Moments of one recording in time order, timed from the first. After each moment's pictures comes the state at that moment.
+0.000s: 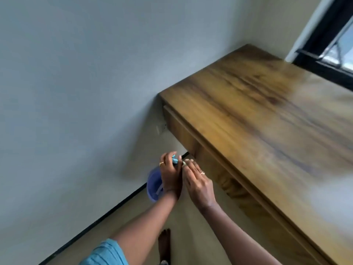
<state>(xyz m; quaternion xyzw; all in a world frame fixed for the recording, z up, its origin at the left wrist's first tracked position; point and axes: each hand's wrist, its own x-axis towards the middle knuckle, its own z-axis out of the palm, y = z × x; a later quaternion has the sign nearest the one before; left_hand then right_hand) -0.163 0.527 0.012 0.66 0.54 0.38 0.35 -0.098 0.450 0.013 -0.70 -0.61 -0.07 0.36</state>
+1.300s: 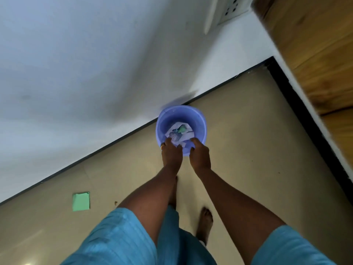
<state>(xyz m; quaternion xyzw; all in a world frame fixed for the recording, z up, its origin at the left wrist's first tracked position) -0.254 0.590 -0.337 0.49 0.72 0.05 0.49 -0.175 0.557 -0.305 -0.82 -0.27 0.47 0.18</state>
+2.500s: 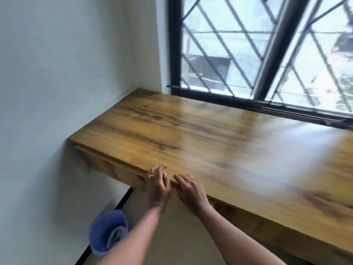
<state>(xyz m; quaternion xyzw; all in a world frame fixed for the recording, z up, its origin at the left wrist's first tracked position) -0.059 0.311 0.083 0.85 0.24 0.40 0.26 0.002 0.201 0.092 -0.84 -0.47 -0.14 0.24</state>
